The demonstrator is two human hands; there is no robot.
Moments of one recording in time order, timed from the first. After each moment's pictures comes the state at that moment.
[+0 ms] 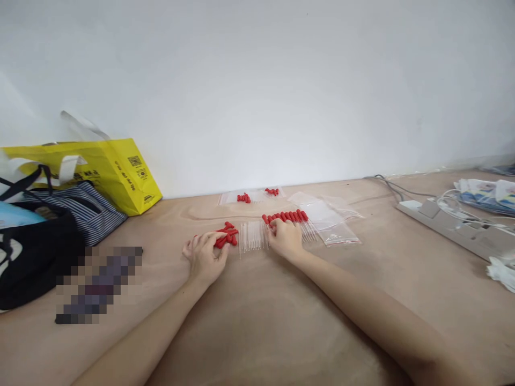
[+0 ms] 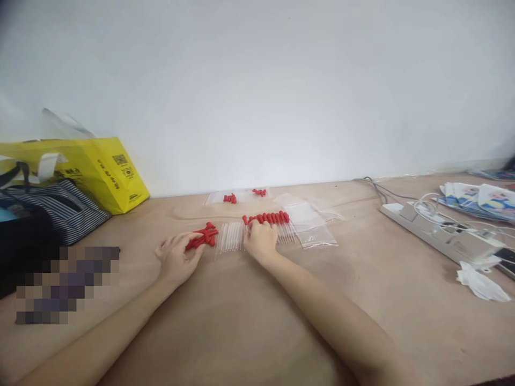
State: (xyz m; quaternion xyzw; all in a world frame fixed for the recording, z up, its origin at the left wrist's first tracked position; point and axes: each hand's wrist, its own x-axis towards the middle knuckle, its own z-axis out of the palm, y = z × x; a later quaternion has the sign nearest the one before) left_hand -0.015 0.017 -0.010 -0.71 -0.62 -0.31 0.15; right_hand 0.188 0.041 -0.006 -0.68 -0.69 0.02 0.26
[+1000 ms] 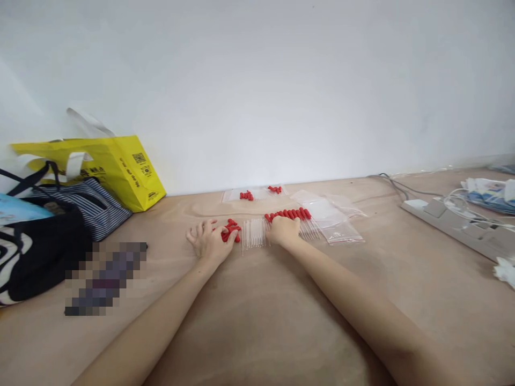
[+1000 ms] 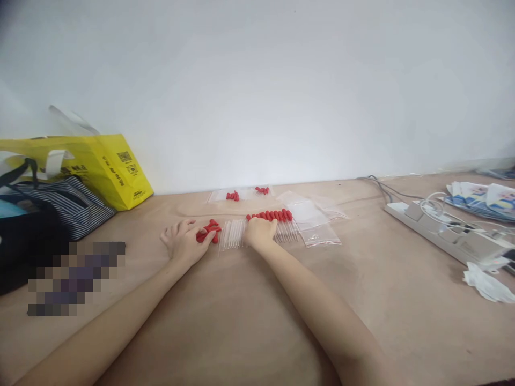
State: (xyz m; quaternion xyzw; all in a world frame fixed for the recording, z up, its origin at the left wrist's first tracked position) left_hand -0.009 0.042 -0.008 -0.67 -0.64 -0.28 0.23; right_hand 0.173 0.058 0.013 -0.72 -0.68 0.08 0.10
